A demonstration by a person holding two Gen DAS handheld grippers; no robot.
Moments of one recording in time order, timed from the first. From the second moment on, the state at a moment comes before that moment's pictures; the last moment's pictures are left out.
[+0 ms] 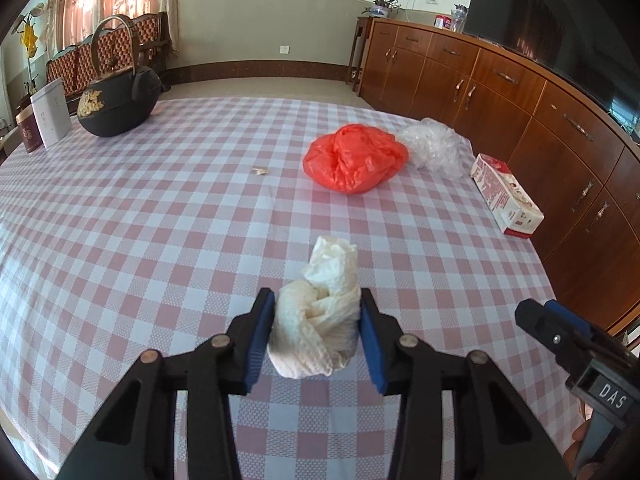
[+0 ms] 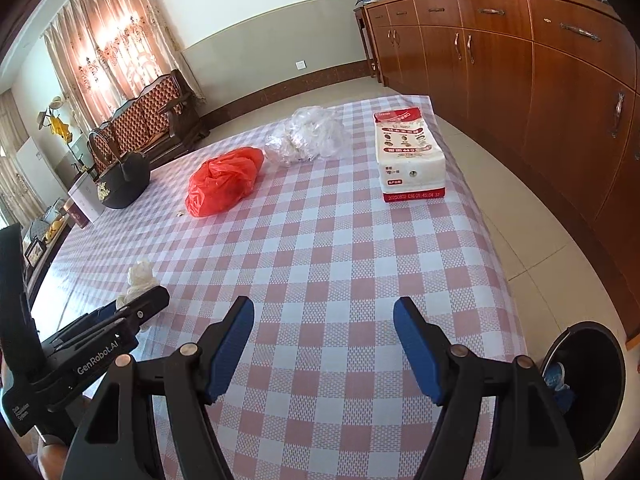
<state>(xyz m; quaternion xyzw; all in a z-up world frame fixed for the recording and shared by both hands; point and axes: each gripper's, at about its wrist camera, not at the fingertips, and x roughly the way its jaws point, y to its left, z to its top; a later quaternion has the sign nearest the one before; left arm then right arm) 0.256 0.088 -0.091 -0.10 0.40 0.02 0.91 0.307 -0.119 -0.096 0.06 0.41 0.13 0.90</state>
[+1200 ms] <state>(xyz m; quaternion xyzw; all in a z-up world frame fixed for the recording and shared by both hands) 0.341 0.042 -0.065 -0.11 0.38 -0.02 0.92 0.449 -0.148 -0.087 0.06 0.42 0.06 0.91</state>
